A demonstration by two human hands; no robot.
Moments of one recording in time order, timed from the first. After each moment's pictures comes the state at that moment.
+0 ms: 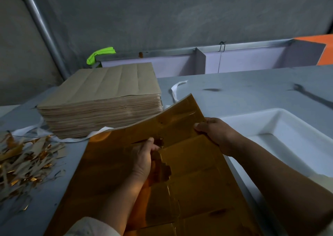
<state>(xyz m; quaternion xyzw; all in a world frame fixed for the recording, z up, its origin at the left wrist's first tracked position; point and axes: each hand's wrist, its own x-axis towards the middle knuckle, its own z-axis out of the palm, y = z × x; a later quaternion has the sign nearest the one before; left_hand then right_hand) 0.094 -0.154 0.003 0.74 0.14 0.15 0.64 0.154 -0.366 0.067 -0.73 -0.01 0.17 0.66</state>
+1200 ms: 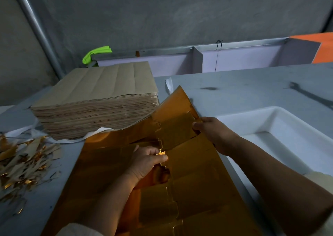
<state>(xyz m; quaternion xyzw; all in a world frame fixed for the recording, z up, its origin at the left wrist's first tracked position) 0.102 -0.136 -0.007 0.86 0.05 -0.03 0.51 0.154 -0.361 0.065 -0.78 0.00 0.14 0.61</state>
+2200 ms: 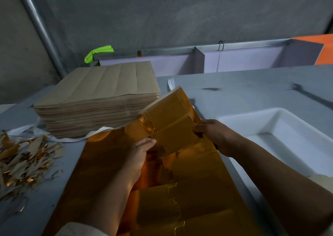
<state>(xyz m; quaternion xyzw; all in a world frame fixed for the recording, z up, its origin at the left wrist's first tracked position) 0.104 -0.131 0.010 0.70 0.13 -0.01 0.70 0.155 -0.360 0.066 -0.78 0.01 0.18 0.60</state>
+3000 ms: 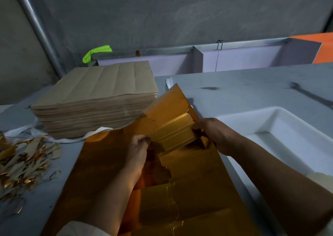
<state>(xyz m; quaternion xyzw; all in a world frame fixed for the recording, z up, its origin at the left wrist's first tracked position) 0.111 -0.139 0.003 0.73 0.17 0.07 0.66 0.155 -0.360 0.070 -0.77 0.03 0.18 0.61</state>
